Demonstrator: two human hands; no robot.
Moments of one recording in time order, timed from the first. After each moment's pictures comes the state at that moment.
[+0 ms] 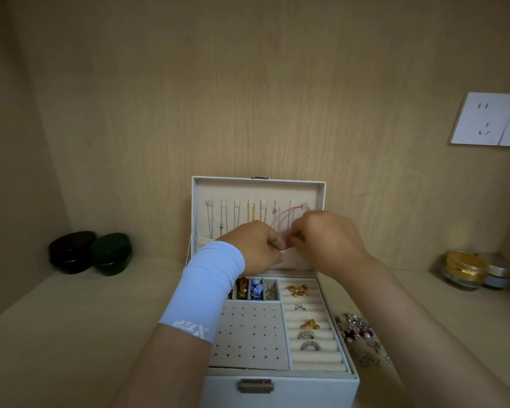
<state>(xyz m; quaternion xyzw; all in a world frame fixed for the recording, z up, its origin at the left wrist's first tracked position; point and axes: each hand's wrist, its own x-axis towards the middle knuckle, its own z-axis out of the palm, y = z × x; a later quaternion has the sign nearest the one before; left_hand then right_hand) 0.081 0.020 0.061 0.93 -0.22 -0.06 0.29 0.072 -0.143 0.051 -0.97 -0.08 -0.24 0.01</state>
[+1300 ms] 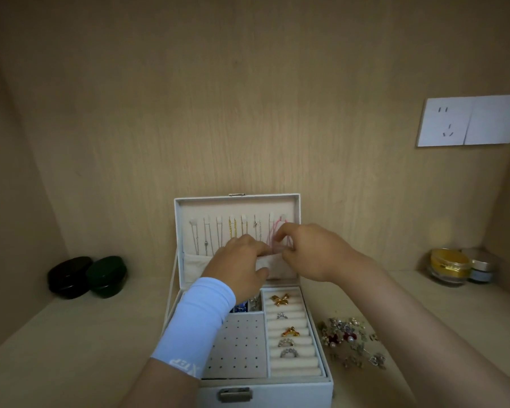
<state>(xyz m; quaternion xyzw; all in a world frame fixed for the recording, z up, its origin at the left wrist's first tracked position) 0.080 0.007 0.036 0.95 -0.25 0.11 0.16 0.064 -0.168 0.061 -0.98 -0.10 -0.12 0.13</state>
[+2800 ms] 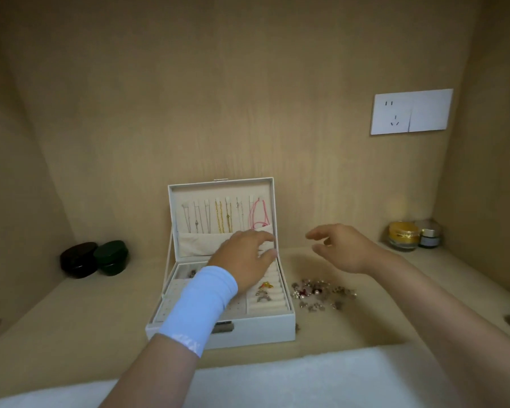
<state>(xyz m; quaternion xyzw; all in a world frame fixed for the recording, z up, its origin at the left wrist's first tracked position) -0.001 -0.017 0.039 0.93 -0.27 0.08 0.22 -0.005 -0.256 0.026 -0.97 -0.04 -0.08 0.24</state>
